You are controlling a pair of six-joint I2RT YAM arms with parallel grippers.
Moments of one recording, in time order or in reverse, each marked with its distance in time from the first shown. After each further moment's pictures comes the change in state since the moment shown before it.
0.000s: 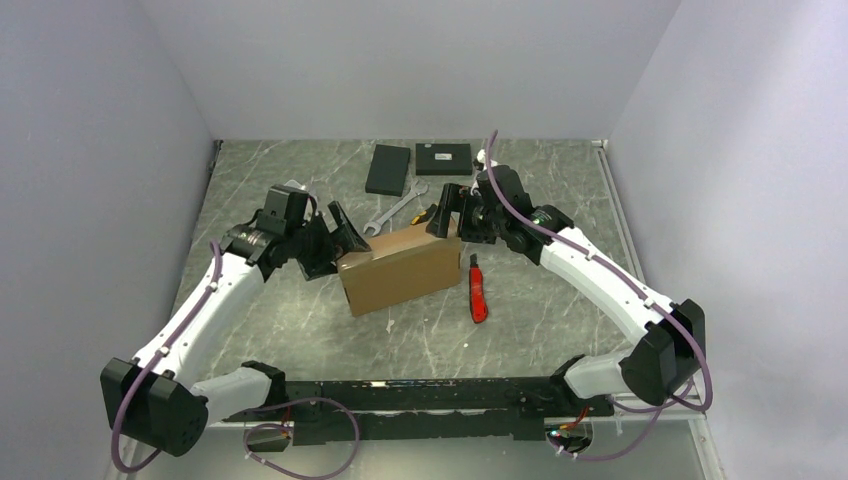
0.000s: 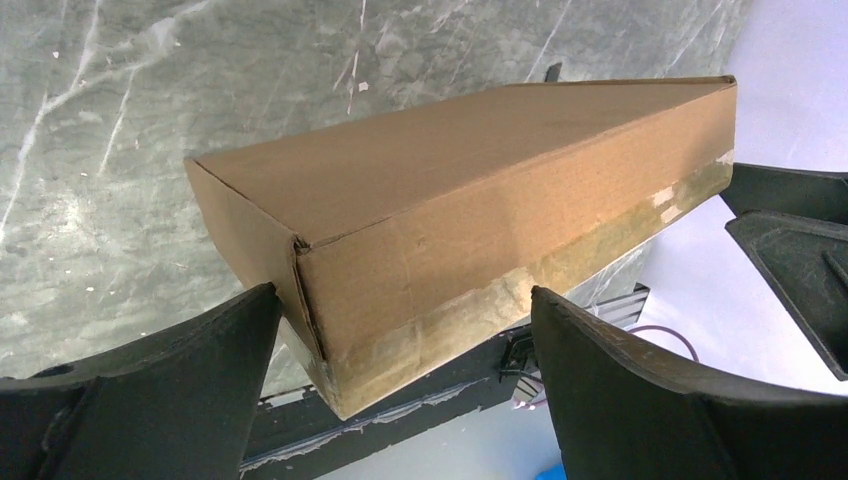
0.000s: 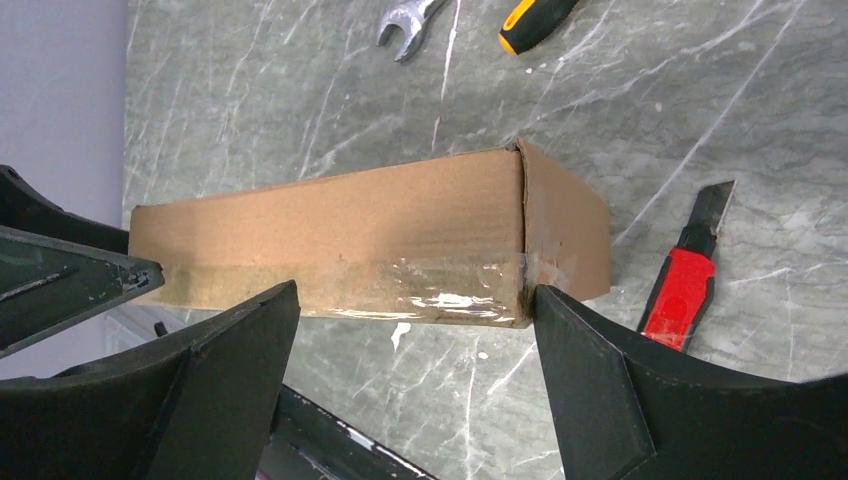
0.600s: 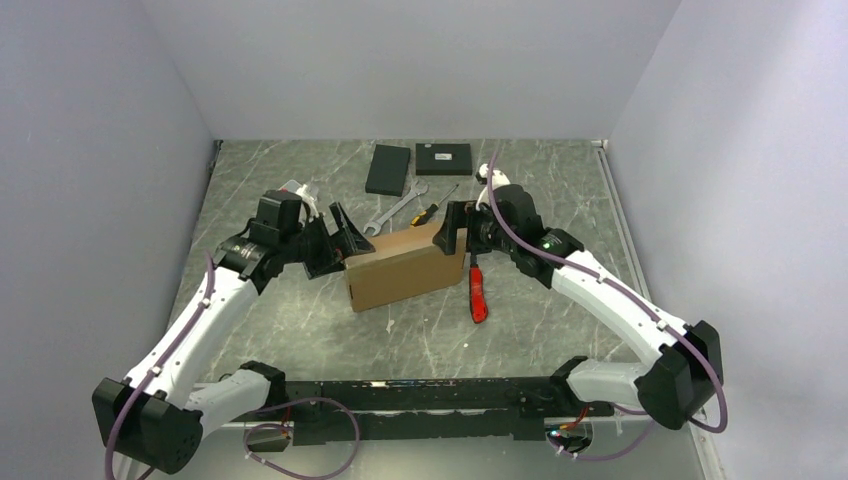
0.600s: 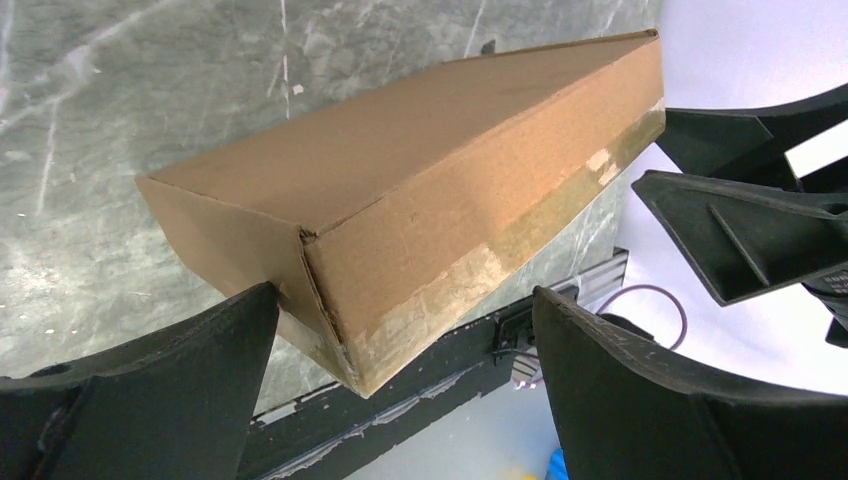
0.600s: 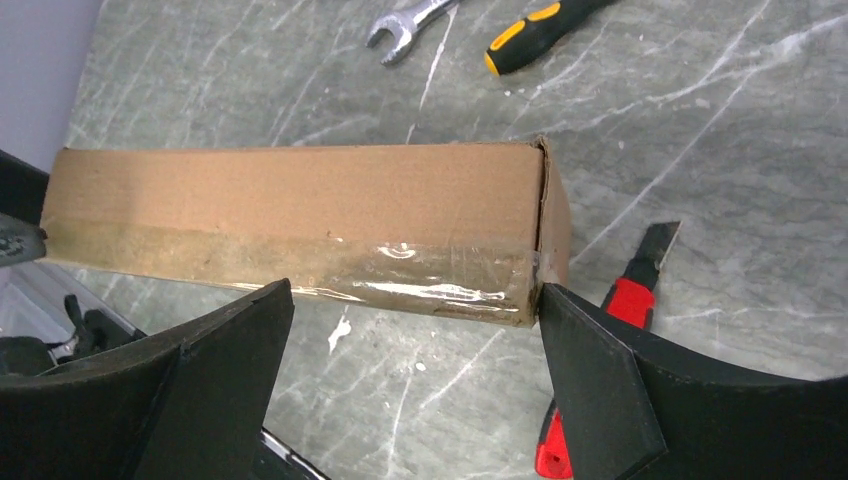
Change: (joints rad) left arm 0.000 -0.082 -0.058 0.099 0.082 0.045; right arm 0.000 -0.114 -0.174 0.157 0.013 -0.176
